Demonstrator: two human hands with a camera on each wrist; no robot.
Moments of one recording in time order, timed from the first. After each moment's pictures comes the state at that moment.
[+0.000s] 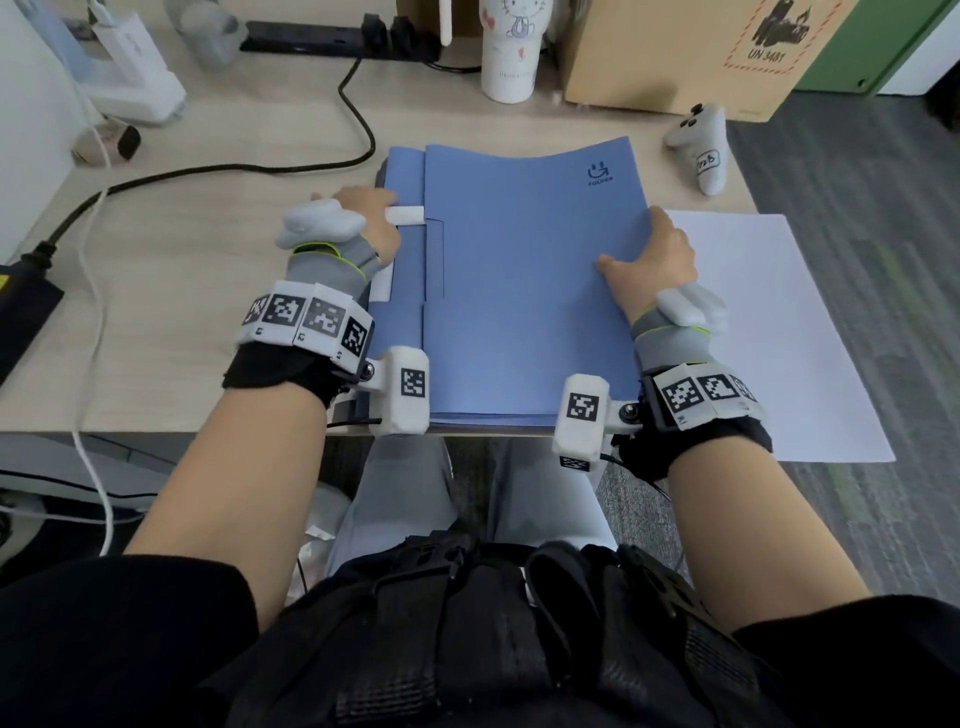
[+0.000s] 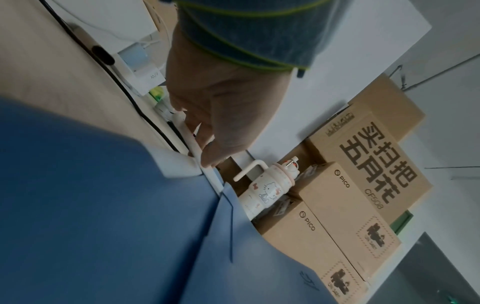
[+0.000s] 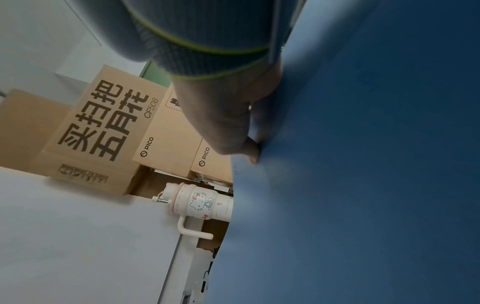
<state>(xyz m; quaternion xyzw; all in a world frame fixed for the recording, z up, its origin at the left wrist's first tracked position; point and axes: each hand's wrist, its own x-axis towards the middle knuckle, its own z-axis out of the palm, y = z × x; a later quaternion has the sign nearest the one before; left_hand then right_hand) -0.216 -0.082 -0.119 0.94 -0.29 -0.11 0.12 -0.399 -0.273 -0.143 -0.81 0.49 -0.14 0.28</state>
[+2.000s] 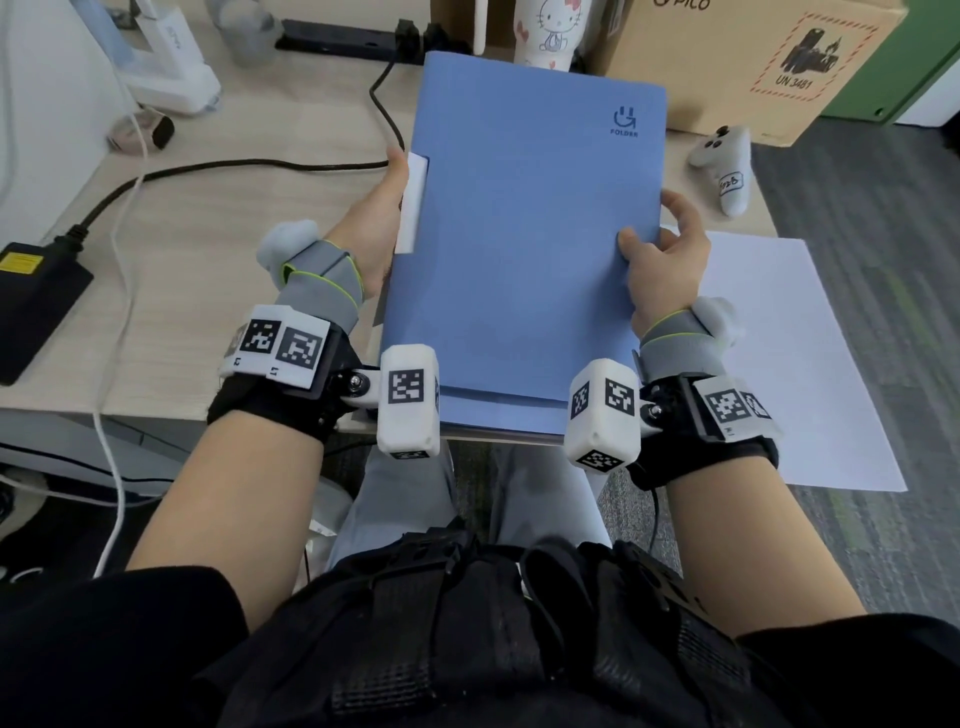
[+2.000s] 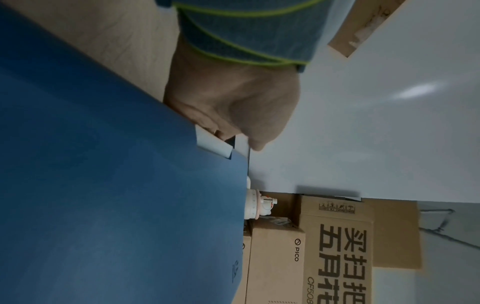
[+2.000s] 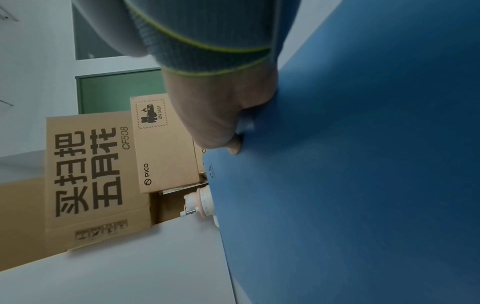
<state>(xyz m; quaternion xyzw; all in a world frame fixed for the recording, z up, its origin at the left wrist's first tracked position) -0.232 -0.062 -0.103 0.68 -0.12 -0.38 0.61 -0.382 -0.246 -0.128 -0.63 0.39 -0.35 0.57</state>
